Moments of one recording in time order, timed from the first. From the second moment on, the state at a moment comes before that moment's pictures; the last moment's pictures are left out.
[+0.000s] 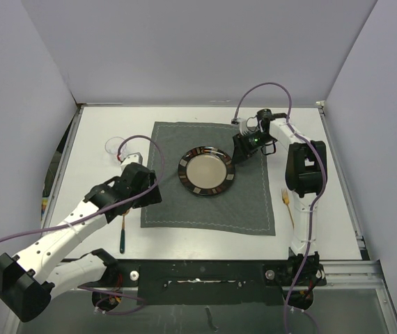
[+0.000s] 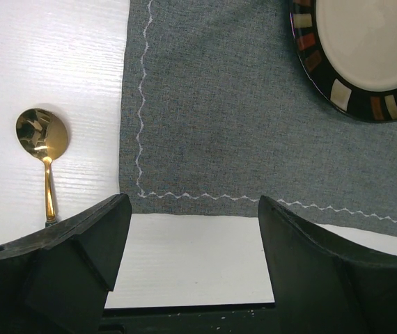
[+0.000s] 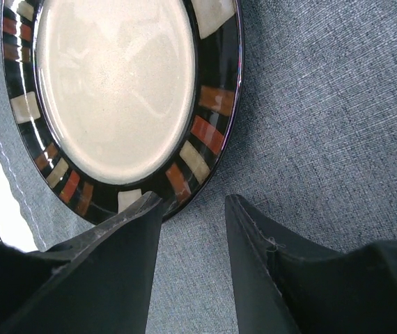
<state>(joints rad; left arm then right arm) -0.64 1.02 0.85 -0.77 -0.31 -0.75 0.15 2.29 1.84 -0.96 -0.79 -0.53</state>
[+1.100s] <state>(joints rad) -0.64 1.02 0.78 -0.73 -0.29 -0.77 0.20 2.34 1.87 -0.97 -0.94 -0.47</state>
